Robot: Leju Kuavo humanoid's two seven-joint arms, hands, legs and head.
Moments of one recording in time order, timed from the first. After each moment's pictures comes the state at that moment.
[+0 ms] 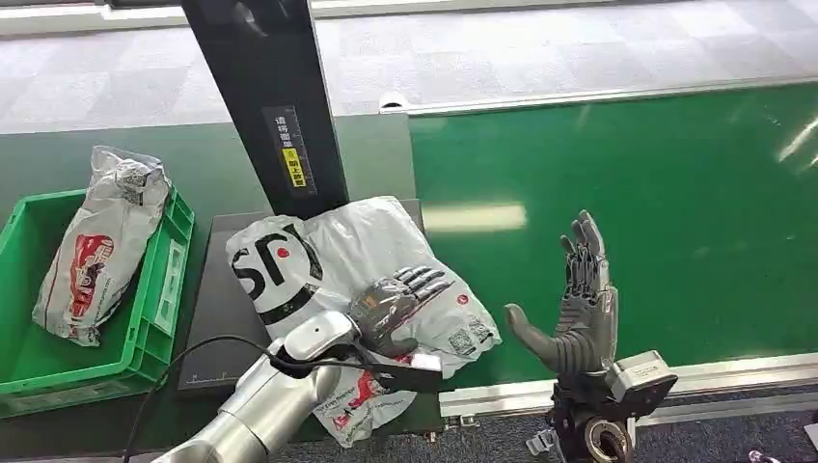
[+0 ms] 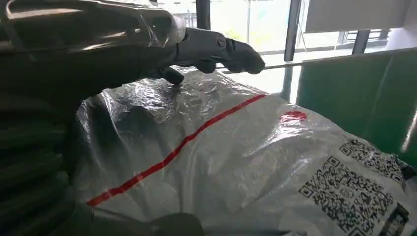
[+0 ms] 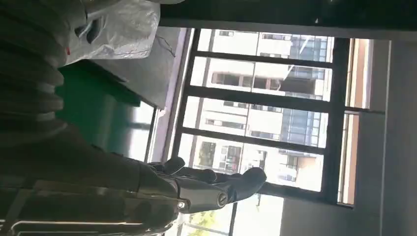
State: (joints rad) left arm -0.54 -0.16 -0.62 -0.78 -1.16 0.09 -0.32; right arm -0.03 0.09 0.12 -1.57 0.10 0.05 -0.55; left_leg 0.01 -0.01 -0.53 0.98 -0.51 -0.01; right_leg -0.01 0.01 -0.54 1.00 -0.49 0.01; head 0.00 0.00
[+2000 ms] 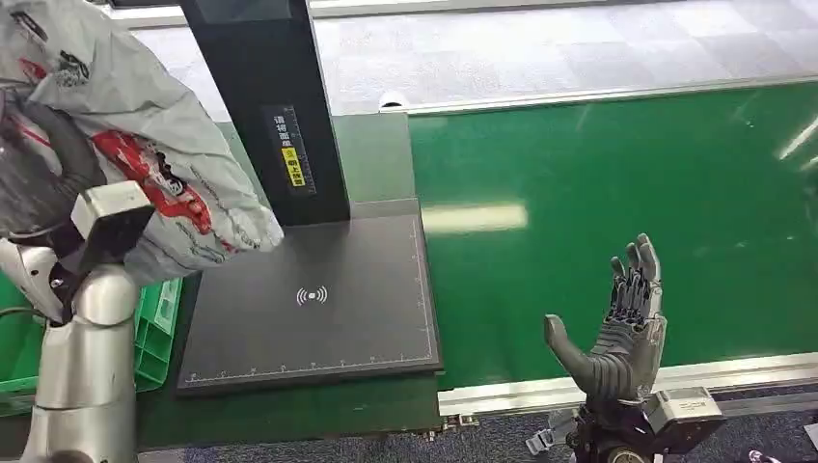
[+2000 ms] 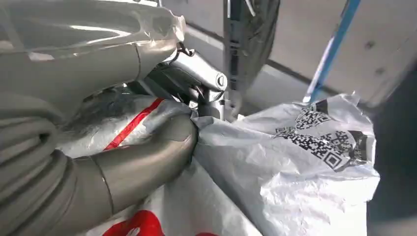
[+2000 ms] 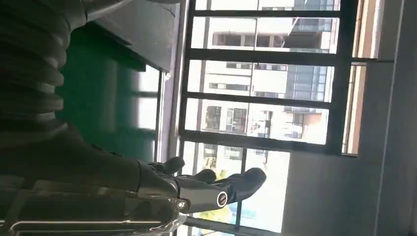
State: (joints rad) left arm -0.60 0.11 -0.04 -1.55 -0.84 0.61 -0.24; right arm 0.08 0.11 0.06 -1.68 0.08 -0.05 -0.56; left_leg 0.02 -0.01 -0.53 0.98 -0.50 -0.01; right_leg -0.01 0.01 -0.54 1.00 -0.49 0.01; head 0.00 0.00
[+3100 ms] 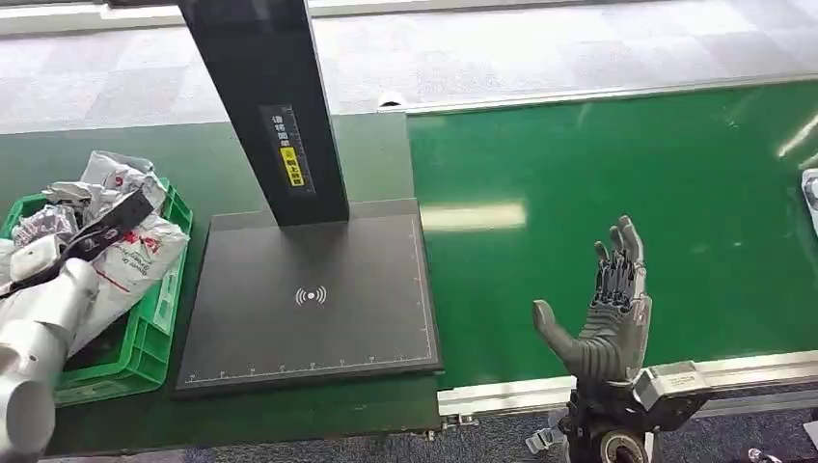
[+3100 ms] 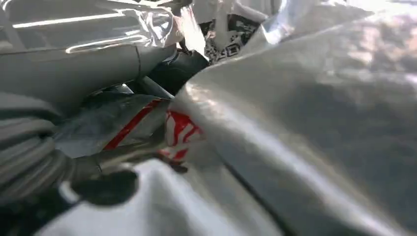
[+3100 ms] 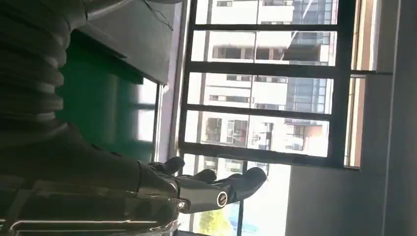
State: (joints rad) left arm -0.89 0.38 0.12 -0.35 -1.28 0.19 0.31; right arm 0.02 0.11 0.09 -1.66 0.08 -0.03 -0.51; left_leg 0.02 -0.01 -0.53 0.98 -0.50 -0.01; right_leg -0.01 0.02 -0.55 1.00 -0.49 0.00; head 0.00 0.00
